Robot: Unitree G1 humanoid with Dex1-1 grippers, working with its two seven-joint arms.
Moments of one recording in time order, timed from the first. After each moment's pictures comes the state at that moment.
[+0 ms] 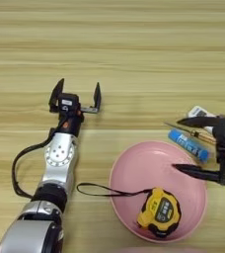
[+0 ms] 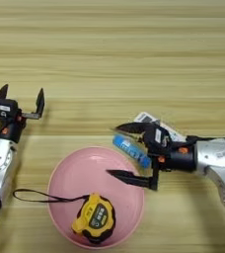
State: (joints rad) left arm -0.38 0.06 0.06 0.84 -0.01 -0.76 -0.08; right arm -0.05 -0.69 0.12 -0.32 0.37 0.21 1.18
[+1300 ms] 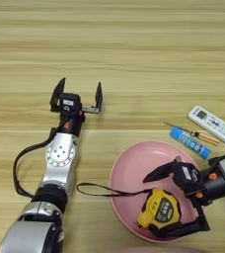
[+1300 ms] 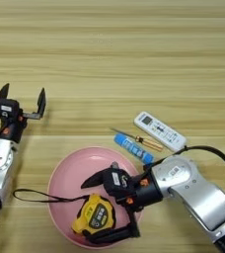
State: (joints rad) left arm -0.37 0.06 0.05 0.83 0.00 -0.76 -0.07; right arm -0.07 -0.70 0.46 -0.34 0.25 0.26 1.25
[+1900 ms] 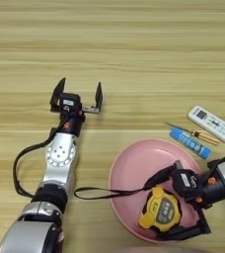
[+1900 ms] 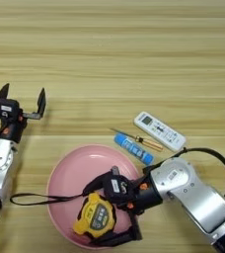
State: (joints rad) left arm -0.37 0.06 0.05 0.83 0.00 -0.76 -0.07; right arm -0.07 -0.70 0.49 -0.28 0.18 0.20 1.25
